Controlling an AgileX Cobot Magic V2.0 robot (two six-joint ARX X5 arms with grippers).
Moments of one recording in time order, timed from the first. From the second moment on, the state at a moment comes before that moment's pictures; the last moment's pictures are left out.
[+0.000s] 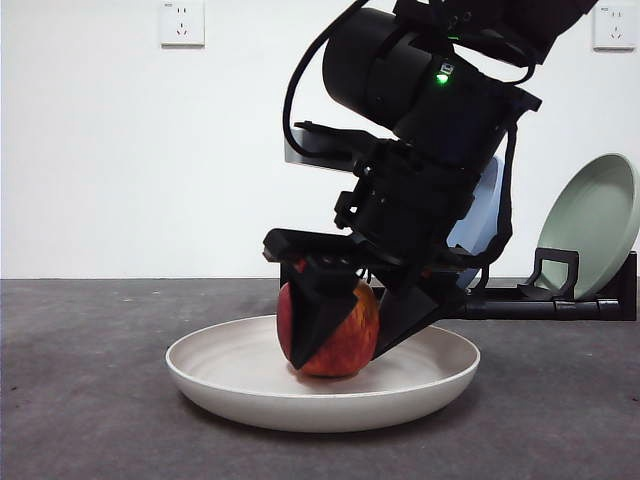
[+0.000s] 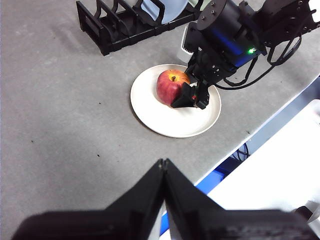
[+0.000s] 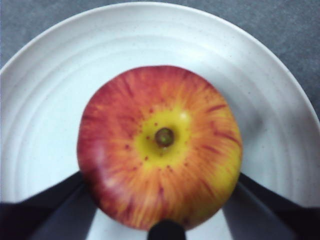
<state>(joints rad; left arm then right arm) -0.91 0.47 1.19 -1.32 -0.16 -0.26 0.80 1.70 0.92 -0.22 0.01 0.10</state>
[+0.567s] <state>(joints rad) -0.91 0.47 1.19 -1.32 -0.16 -0.24 0.80 1.36 1.02 -0.65 -0.01 0.14</state>
